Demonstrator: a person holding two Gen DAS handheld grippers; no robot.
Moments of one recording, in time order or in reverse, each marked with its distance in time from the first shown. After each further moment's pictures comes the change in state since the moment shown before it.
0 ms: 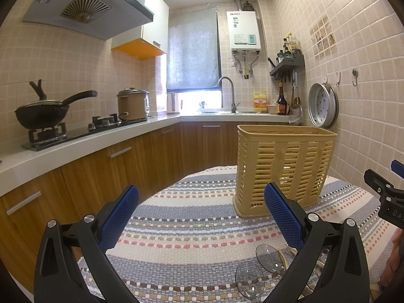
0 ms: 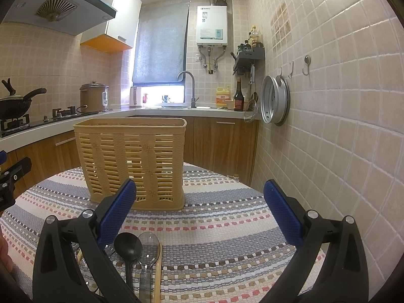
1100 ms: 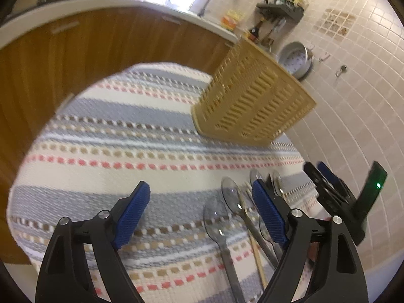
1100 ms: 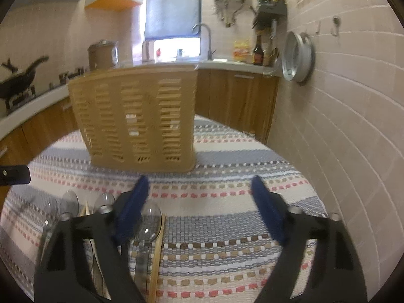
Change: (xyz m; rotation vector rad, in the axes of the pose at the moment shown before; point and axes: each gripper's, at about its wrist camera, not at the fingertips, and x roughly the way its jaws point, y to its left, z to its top) left arm 0.076 0.054 -0.025 -0.311 0.658 -0.489; right arm 0.048 -0.003 -0.006 -0.042 0.344 0.123
